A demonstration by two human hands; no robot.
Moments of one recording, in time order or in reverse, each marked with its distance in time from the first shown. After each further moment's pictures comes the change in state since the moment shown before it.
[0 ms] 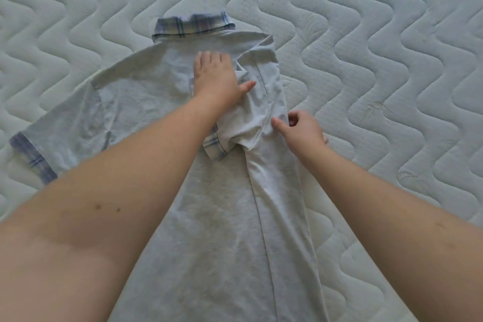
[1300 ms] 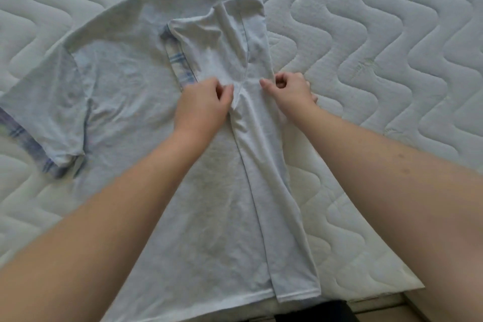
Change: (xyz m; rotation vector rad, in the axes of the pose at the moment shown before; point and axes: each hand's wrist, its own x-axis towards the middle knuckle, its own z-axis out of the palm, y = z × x) left_hand -0.128 -0.001 0.019 -0.532 0.076 -0.056; right_hand -0.002 0.003 -0.005 -0.070 -0.039 -0.058
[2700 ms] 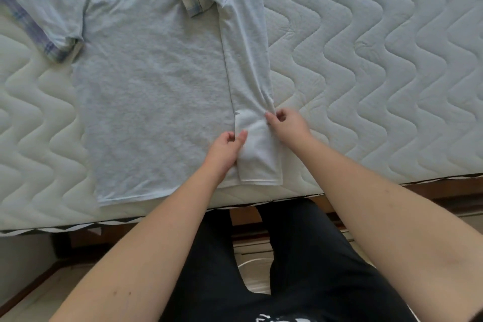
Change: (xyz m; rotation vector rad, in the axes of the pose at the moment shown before) left_hand -0.285 -0.028 0.128 -0.797 -0.358 -0.665; right_hand -0.213 0.170 0.039 0.022 -0.202 0.064
